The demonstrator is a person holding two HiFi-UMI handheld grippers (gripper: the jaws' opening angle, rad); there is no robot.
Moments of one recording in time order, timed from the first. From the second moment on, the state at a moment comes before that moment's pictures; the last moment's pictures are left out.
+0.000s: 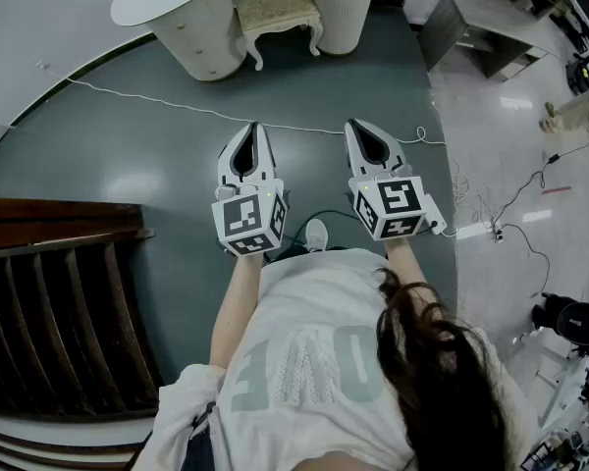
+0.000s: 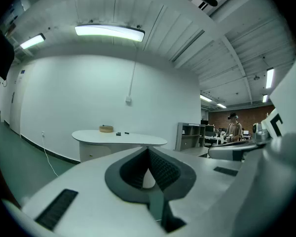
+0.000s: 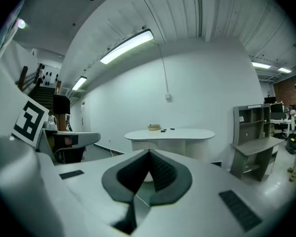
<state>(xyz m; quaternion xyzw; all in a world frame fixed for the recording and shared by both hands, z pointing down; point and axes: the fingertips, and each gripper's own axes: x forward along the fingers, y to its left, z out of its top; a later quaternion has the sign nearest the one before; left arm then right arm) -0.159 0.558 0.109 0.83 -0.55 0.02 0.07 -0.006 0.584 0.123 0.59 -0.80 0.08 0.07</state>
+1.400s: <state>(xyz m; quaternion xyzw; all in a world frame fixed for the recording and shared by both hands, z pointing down) -0.140 0.464 0.102 0.84 -0.54 -0.01 0.06 0.030 0.495 0.132 0.60 -0.79 0.10 0.05</state>
